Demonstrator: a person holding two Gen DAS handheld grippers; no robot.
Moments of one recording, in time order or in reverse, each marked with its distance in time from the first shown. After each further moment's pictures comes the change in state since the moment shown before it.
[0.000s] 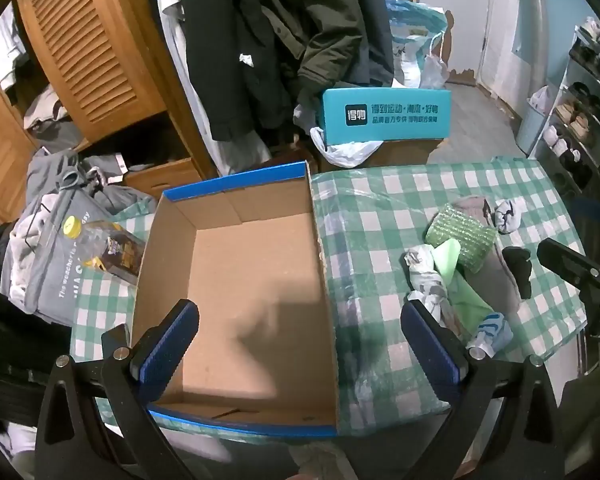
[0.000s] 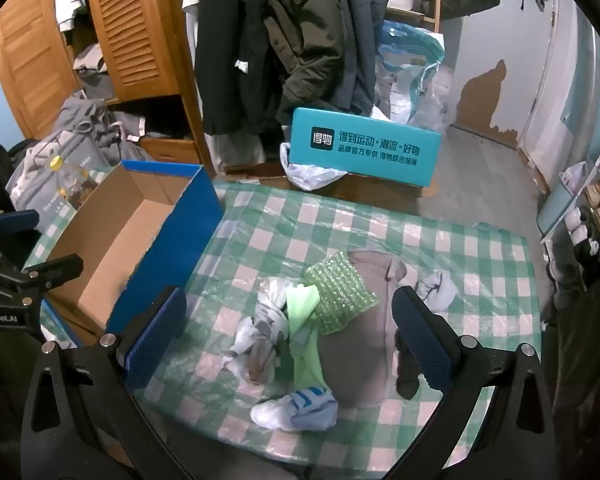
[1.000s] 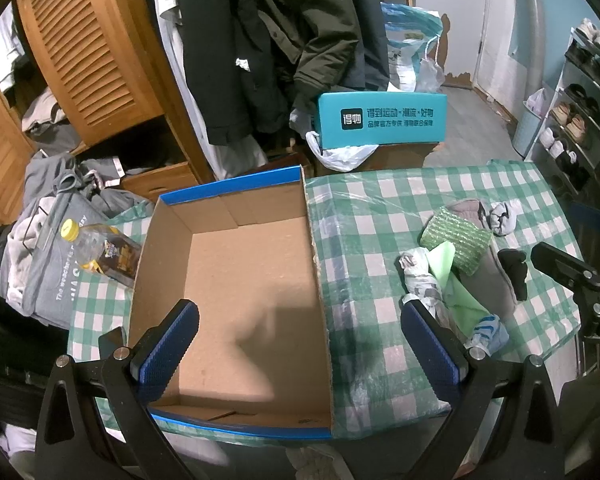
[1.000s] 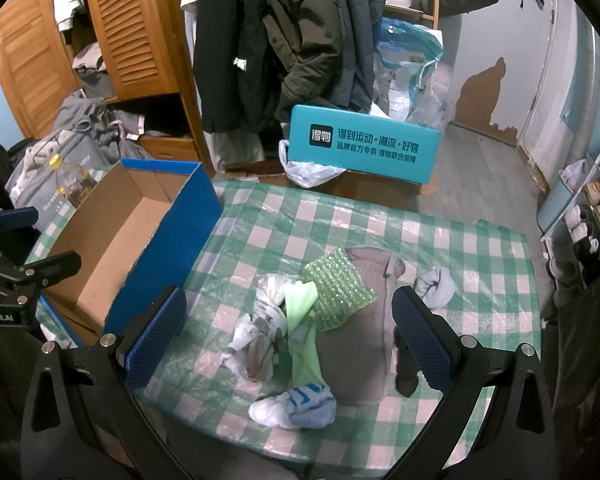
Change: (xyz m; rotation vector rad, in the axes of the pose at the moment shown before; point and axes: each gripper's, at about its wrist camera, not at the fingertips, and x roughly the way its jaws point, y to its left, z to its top) left arm -0.005 -0.006 0.008 -0.002 -0.021 0.005; right arm -0.001 -0.002 -0.002 0.005 -0.007 0.008
